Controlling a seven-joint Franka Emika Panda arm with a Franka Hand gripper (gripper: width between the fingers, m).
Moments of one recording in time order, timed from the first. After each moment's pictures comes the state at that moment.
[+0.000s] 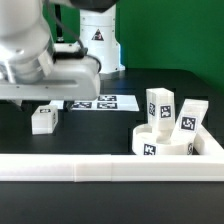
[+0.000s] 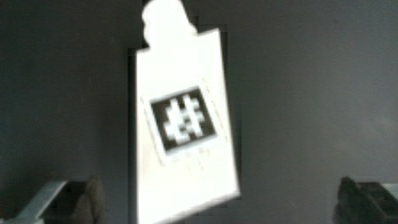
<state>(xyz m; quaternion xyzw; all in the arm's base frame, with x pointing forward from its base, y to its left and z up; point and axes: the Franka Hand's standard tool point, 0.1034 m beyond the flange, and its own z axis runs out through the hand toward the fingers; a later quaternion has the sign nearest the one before) 0.509 -0.123 0.034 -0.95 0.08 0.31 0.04</state>
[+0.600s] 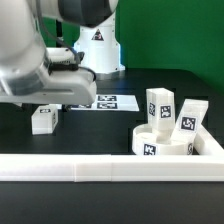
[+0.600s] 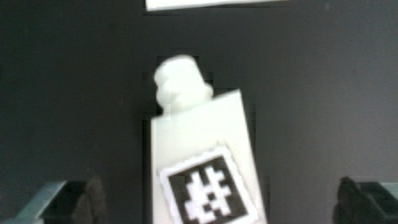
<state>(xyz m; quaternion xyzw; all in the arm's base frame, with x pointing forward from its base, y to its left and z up) 0.491 -0.125 0.030 -0.91 0.08 0.41 0.06</state>
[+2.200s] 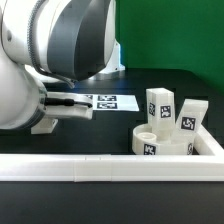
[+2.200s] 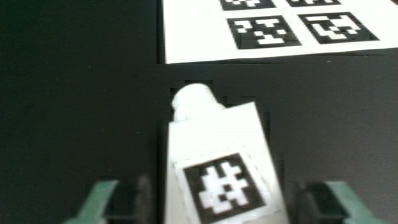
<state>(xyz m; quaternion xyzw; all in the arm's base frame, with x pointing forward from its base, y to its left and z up) 0.493 -0.128 0.024 -0.85 0.07 0.52 0.06</state>
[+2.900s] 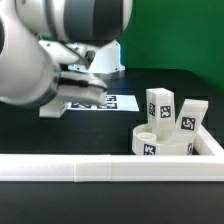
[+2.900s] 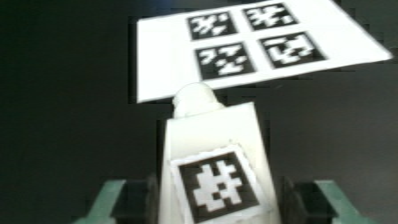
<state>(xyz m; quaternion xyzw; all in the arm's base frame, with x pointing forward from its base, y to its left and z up) 0.504 -0.098 0.068 -0.85 0.12 0.52 0.03</state>
